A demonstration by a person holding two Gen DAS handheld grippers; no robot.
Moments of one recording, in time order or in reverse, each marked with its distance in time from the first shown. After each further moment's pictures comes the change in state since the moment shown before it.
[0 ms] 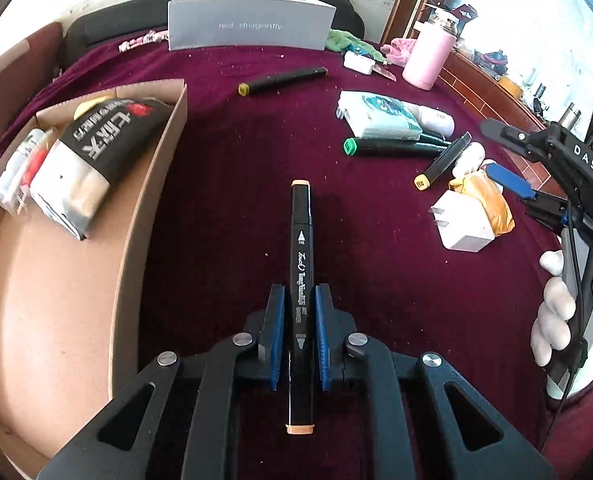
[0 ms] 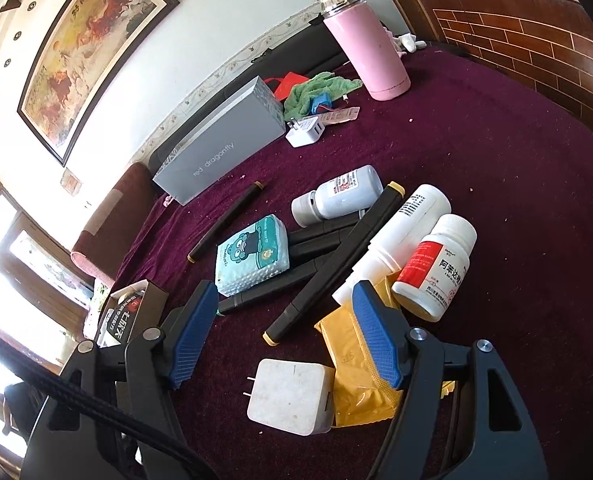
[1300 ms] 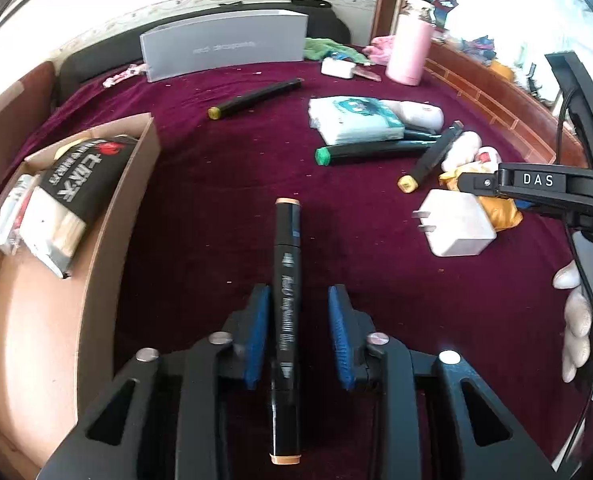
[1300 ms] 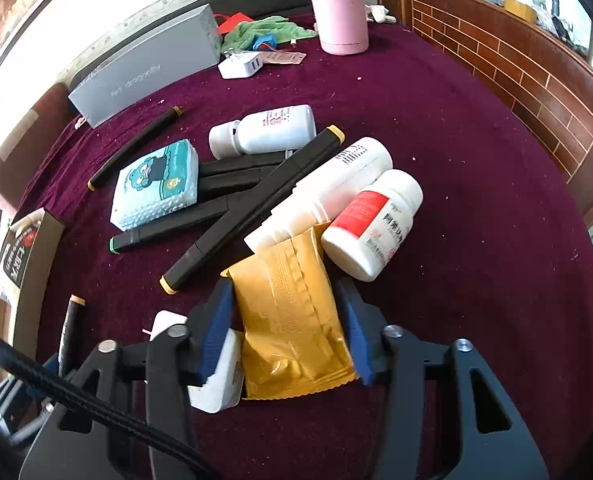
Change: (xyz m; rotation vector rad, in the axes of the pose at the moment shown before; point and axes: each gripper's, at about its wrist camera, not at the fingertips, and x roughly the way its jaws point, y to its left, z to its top) left arm 0.012 -0.029 -0.002 0.108 -0.059 0.037; right arm 0.023 -0.001 -0.006 -0.141 0.217 -0.385
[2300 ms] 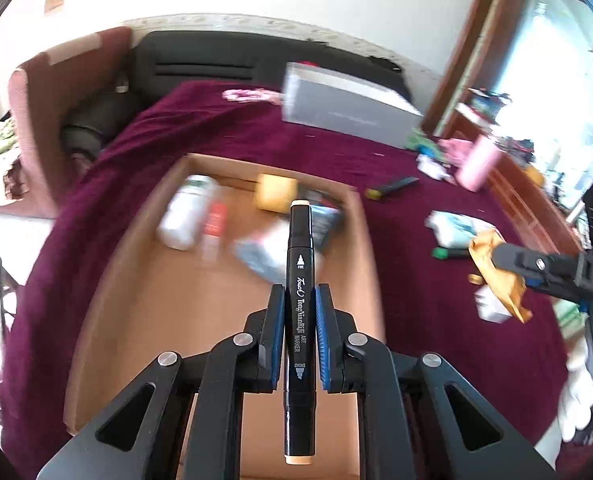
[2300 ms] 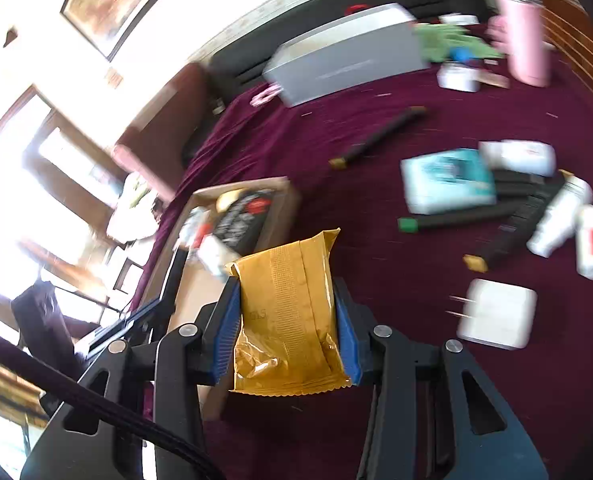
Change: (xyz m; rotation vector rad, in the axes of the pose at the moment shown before) left arm -0.104 0.178 0.002 -0.278 -0.131 0.050; right arm -0.063 0.167 -0.019 -0.164 0.064 0.482
